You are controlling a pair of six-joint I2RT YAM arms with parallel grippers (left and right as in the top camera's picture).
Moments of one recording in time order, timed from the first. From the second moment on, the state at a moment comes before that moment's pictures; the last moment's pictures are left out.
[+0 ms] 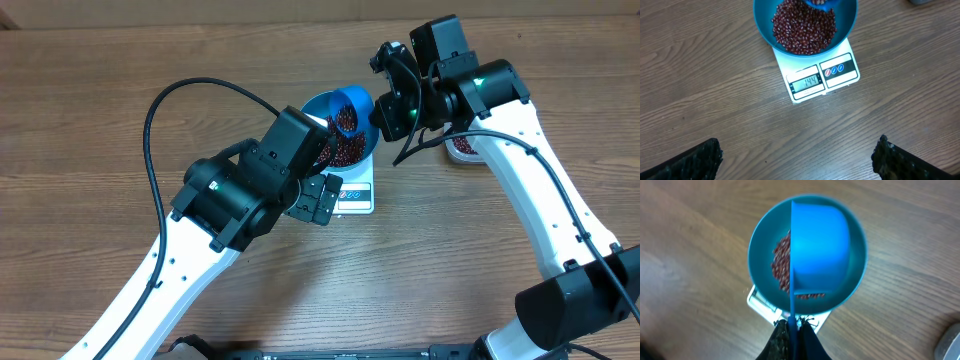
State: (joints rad) left arm -0.67 1.39 1.56 -1.24 -0.15 -0.28; right arm 0.34 1.75 1.73 -1.07 -0.33 -0.10
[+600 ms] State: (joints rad) left arm -0.67 1.39 1.56 -1.24 -0.15 -0.28; right arm 0.37 1.75 1.73 -1.06 -0.28 -0.06
